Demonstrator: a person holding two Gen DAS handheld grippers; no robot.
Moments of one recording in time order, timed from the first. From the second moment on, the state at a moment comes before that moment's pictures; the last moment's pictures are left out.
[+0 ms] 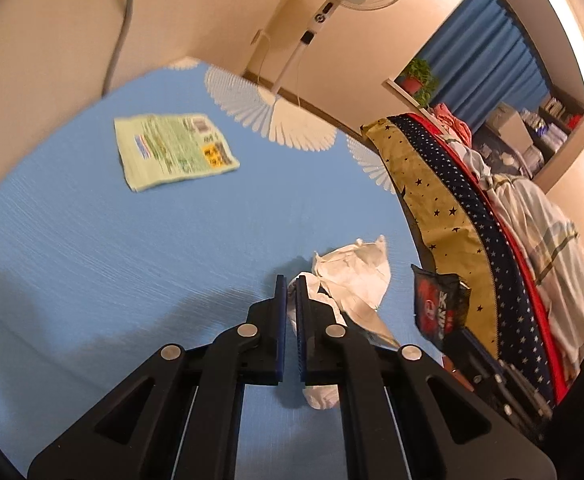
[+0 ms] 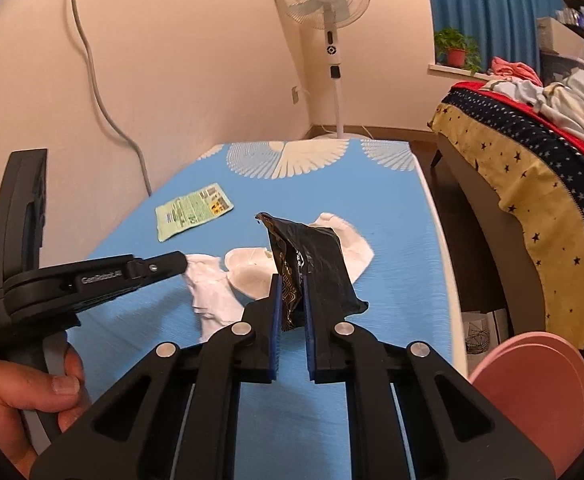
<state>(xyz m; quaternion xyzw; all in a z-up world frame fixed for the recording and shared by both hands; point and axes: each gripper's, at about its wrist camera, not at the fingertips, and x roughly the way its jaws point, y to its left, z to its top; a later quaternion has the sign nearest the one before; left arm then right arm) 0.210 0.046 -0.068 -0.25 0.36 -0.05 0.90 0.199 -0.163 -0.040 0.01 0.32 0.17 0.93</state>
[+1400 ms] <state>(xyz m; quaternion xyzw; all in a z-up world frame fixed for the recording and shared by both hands) 0.087 -0.075 -0.016 -0.09 0.28 -0.06 0.95 0.080 -0.308 -0.001 0.12 0.30 0.06 0.94</state>
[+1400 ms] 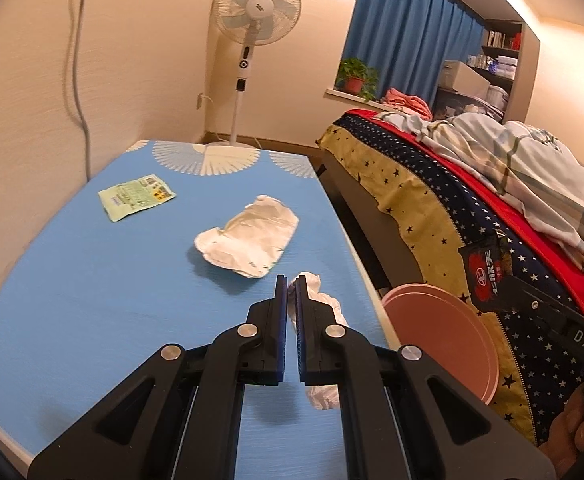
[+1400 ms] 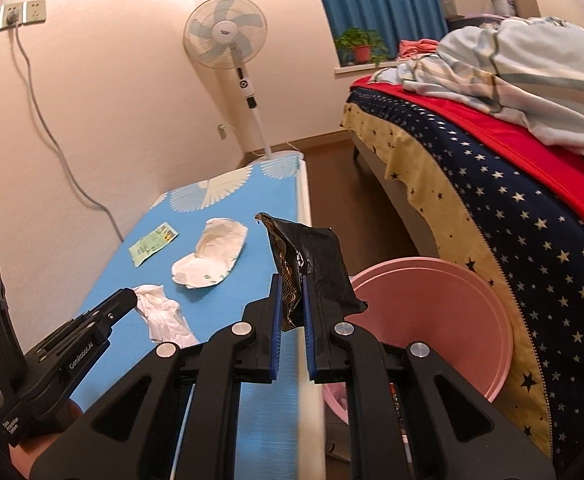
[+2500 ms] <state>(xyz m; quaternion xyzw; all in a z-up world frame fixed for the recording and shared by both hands) 0.127 -0.198 -0.058 -0.09 0.33 -0.18 0.92 0.086 -0.387 -0.053 0.19 0.35 -0.07 0.92</state>
